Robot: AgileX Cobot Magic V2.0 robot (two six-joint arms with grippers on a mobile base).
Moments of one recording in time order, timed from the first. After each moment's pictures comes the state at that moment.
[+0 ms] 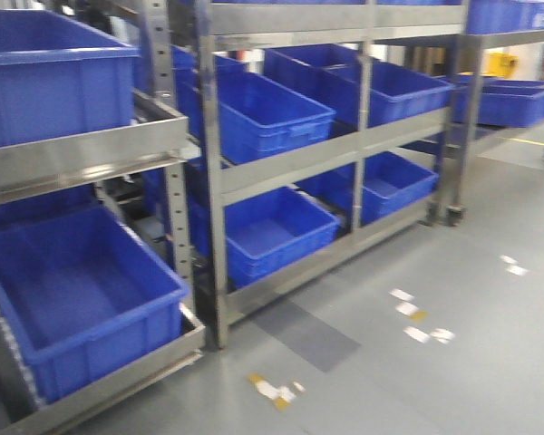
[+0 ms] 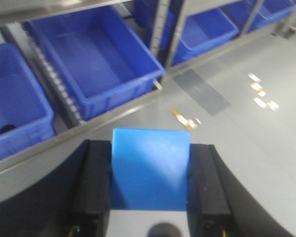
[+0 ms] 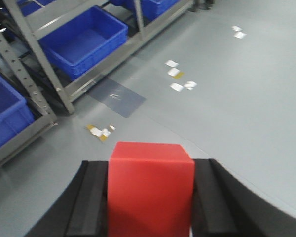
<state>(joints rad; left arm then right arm) -0.10 0.60 -0.29 0.09 0.27 -0.35 -0.05 0.52 -0.35 0.01 0.35 0.19</state>
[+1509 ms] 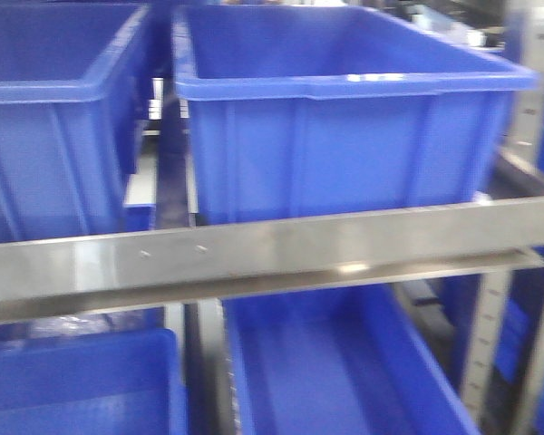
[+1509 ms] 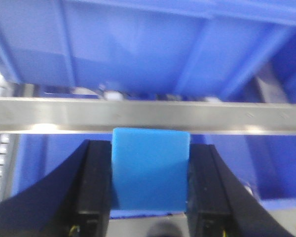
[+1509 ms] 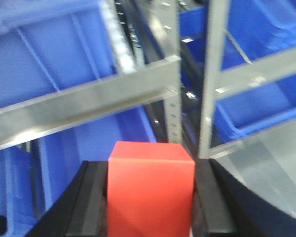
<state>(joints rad) -0.10 0.60 -0.29 0.09 0.27 -0.35 -0.05 0.52 -0.35 0.01 0.35 0.19</state>
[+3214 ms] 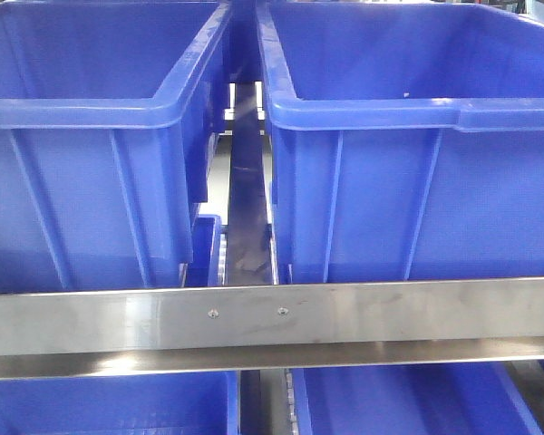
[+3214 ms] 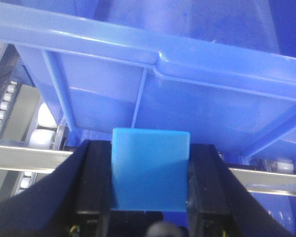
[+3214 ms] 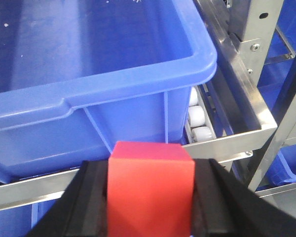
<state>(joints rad) -0.10 0.60 -0.29 0.09 0.27 -0.35 -0.05 0.52 -0.35 0.01 0.35 0.19</state>
